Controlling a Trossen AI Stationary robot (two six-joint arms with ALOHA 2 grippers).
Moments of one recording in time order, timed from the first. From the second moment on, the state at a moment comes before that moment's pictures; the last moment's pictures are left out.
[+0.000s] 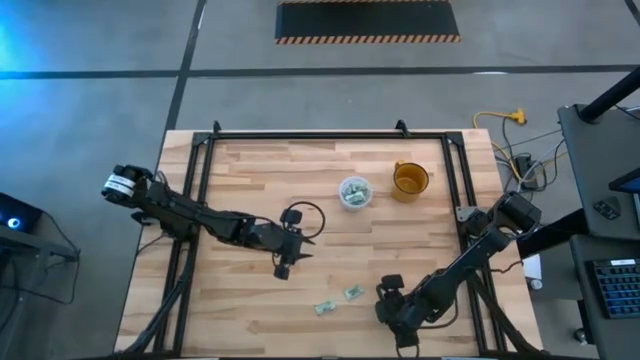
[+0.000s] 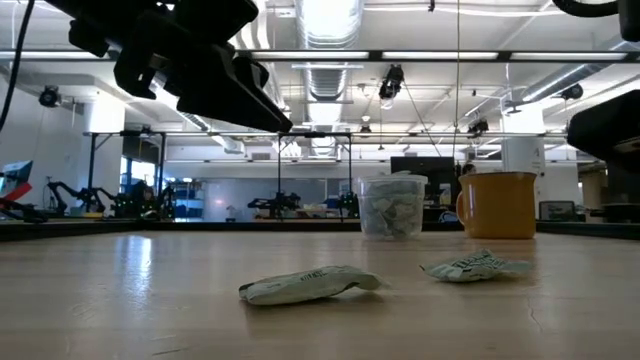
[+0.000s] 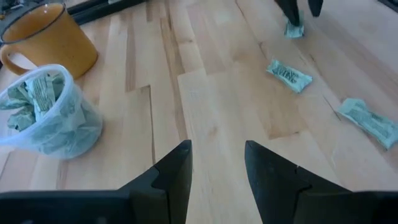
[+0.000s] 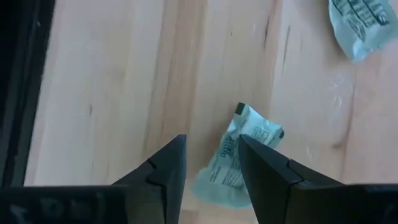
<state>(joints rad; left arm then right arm) -0.27 1.46 0.73 0.19 -0.19 0.14 0.78 1.81 1.01 -0.37 0.15 0.65</state>
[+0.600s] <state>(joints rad) -0.27 1.46 0.73 0.20 -0.19 0.14 0.78 1.81 1.01 -0.48 0.21 0.66</state>
